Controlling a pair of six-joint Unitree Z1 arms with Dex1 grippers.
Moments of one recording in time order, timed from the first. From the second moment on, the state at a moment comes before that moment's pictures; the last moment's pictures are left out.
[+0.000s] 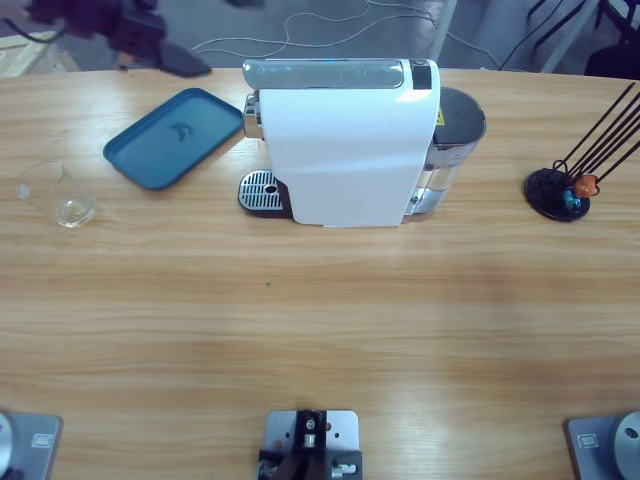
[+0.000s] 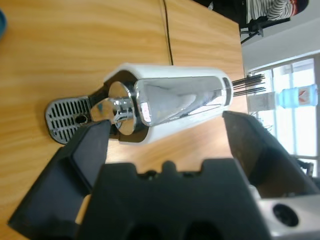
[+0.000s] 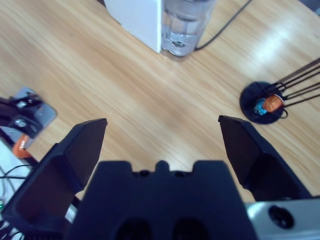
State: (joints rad) arm 0 -0.69 1.63 -1.34 0.37 -0.28 -0.79; arm 1 0.71 0.93 -1.01 0.88 -0.05 0.00
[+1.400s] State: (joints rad) arm 0 -0.74 1.66 -1.53 0.30 -0.39 -0.80; arm 1 0.71 0.90 -0.95 0.84 -0.32 0.17
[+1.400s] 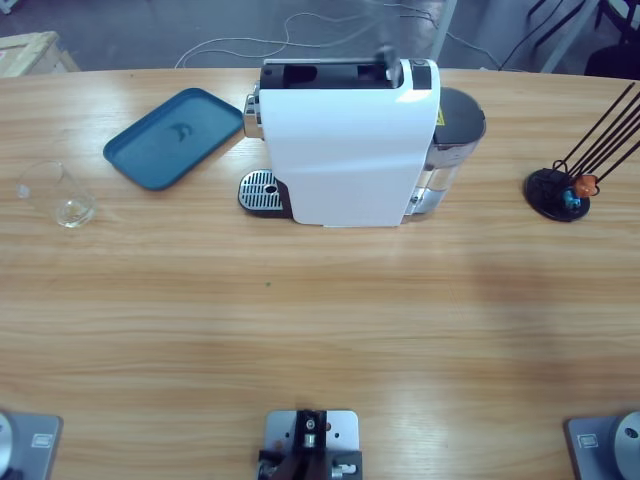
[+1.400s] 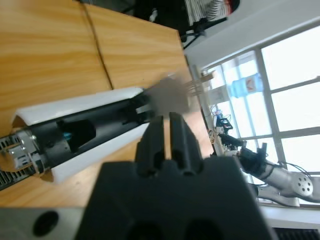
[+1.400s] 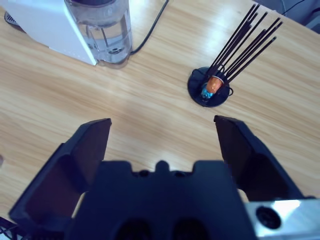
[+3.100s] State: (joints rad) arm 0 -1.00 1.08 -0.86 0.47 0.25 -0.14; arm 1 0.15 1.59 -0.39 -0.41 -0.23 0.35
